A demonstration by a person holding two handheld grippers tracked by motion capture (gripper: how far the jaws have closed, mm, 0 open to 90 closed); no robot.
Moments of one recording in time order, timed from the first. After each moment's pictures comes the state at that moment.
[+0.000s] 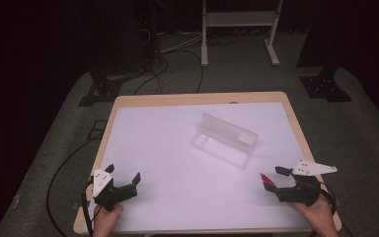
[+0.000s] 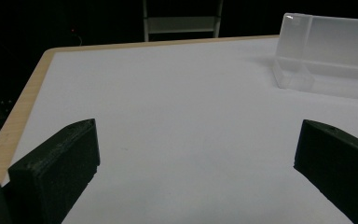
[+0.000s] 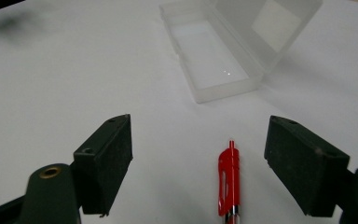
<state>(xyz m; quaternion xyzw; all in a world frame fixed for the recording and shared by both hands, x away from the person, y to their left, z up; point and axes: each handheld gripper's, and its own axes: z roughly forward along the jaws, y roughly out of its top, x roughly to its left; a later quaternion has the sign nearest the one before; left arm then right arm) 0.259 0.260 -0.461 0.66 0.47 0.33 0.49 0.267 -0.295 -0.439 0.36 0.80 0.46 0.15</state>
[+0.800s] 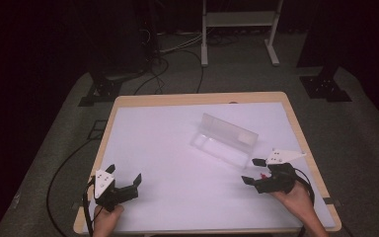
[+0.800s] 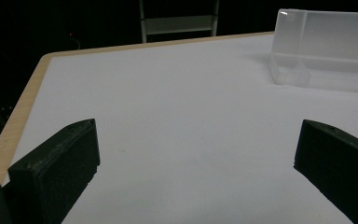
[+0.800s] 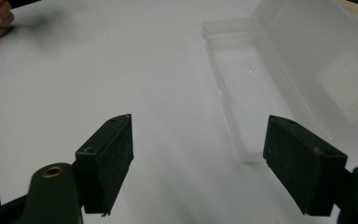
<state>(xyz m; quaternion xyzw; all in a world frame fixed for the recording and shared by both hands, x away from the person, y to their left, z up) 0.257 0.256 -0.461 0.67 0.46 0.34 0.48 0.296 -0.236 -0.419 0.30 0.83 0.45 0.12</state>
